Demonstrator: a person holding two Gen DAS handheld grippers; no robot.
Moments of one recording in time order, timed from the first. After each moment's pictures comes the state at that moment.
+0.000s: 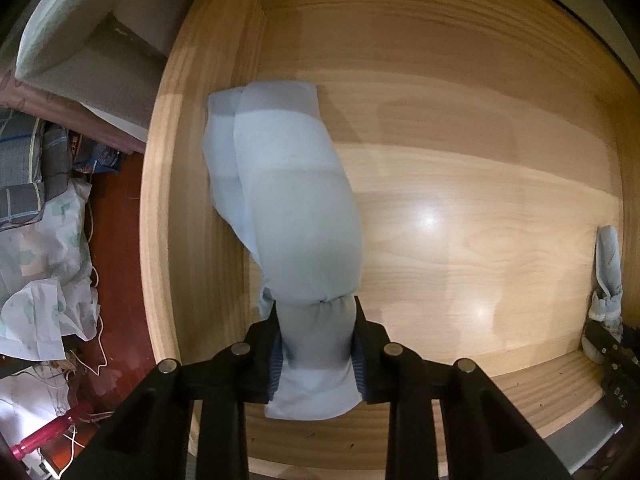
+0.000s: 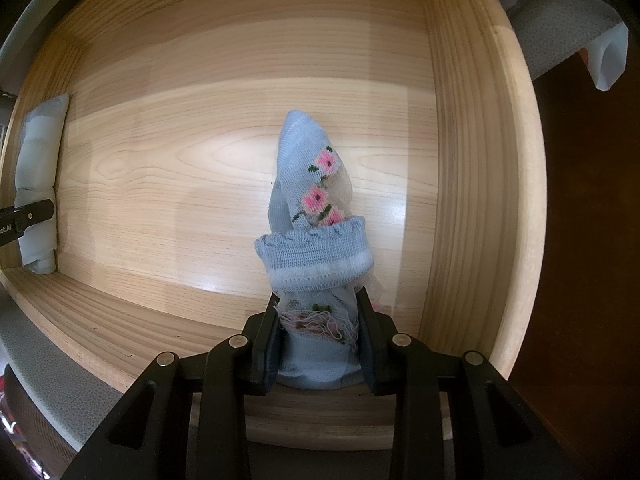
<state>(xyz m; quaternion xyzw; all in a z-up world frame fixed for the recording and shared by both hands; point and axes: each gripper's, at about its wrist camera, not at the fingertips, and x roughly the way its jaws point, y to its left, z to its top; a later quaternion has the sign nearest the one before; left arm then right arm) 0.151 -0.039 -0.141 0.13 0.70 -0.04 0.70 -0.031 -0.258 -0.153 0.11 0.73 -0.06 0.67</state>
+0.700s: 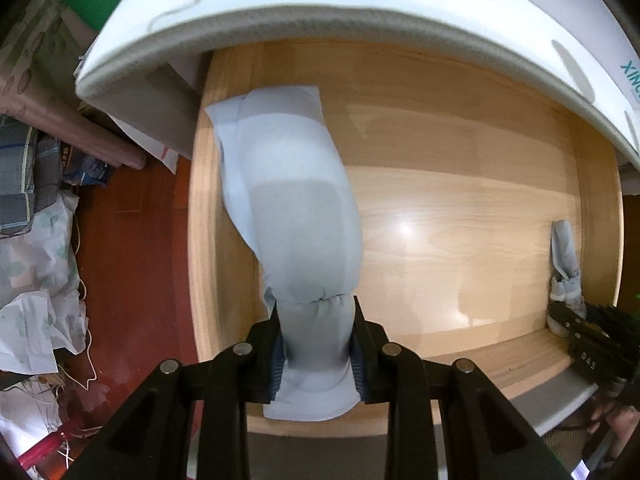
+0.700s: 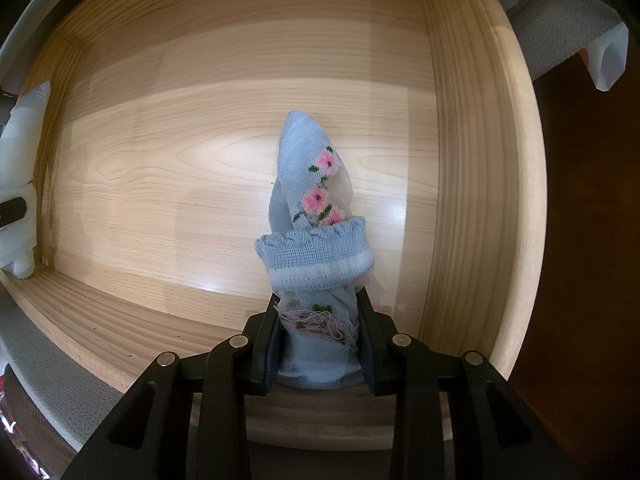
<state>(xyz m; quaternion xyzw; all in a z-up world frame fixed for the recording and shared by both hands) 0.148 -0.014 -0.101 0.11 0.69 -0.09 0.71 -0.029 -0.257 -0.154 0.11 0.73 -0.06 0.67</state>
